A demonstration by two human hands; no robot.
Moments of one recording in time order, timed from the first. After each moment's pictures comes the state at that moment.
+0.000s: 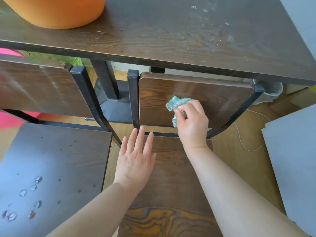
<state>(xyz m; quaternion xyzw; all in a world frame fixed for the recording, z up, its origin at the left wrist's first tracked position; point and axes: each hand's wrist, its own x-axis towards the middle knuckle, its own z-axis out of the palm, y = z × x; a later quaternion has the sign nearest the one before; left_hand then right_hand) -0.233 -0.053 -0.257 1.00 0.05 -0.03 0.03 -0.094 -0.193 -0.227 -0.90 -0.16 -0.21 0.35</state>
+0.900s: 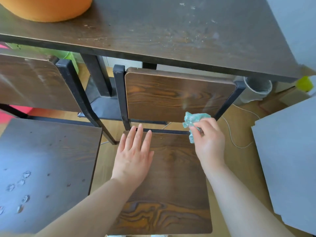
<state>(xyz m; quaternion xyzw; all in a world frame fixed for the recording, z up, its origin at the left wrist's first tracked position) -0.239 -0.083 -0.249 1.00 0.03 -0.05 0.06 -0.135 -0.289 -0.223 -0.93 -0.11 -0.13 0.32</state>
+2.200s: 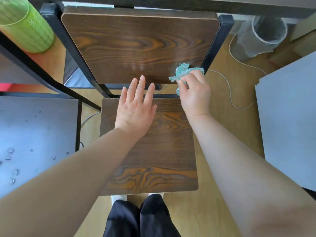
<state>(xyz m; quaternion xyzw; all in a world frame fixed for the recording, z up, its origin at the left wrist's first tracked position) -0.161 -0.151 -0.261 1.00 0.01 -0.06 0.05 -0.066 -0.325 -0.284 -0.93 -0.15 -0.19 0.29</state>
